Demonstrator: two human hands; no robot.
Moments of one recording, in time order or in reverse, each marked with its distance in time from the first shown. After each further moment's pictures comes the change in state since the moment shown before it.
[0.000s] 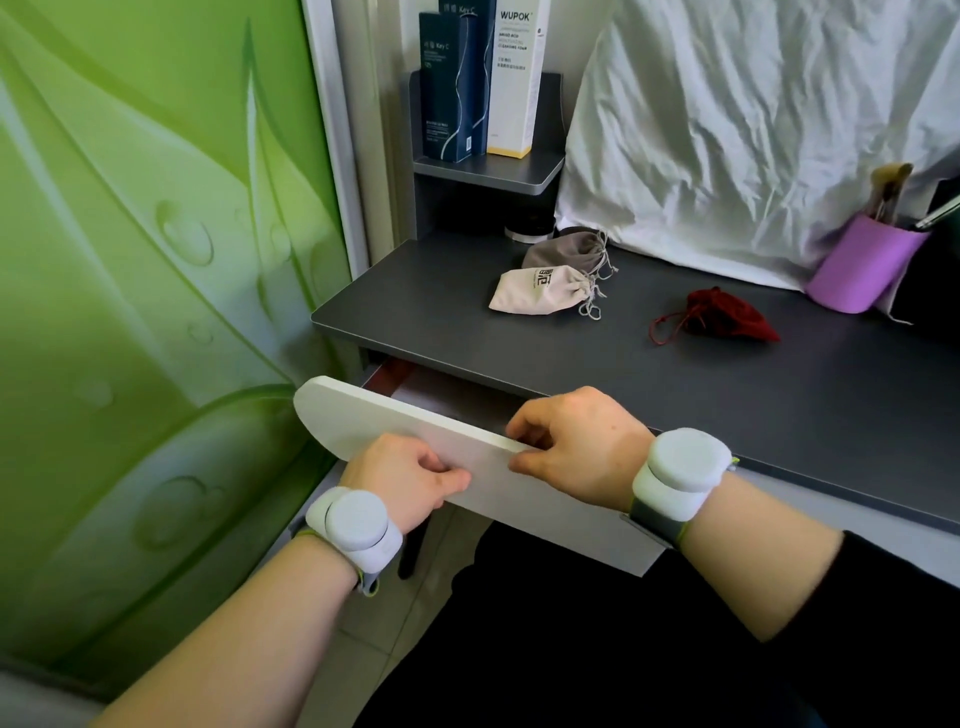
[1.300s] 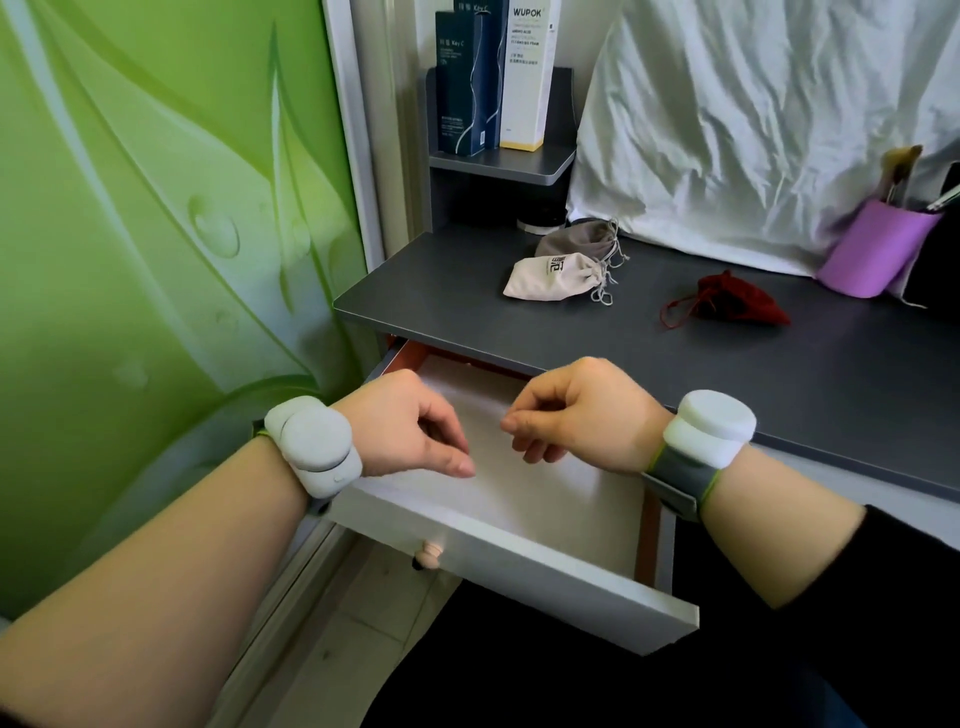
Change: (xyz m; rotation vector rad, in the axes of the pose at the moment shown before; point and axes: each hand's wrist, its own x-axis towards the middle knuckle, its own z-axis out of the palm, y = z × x) left_hand -0.007 0.020 -0.067 0.108 -0.335 0.429; right_hand -0.010 -0.012 -0.001 0.535 0.007 -0.032
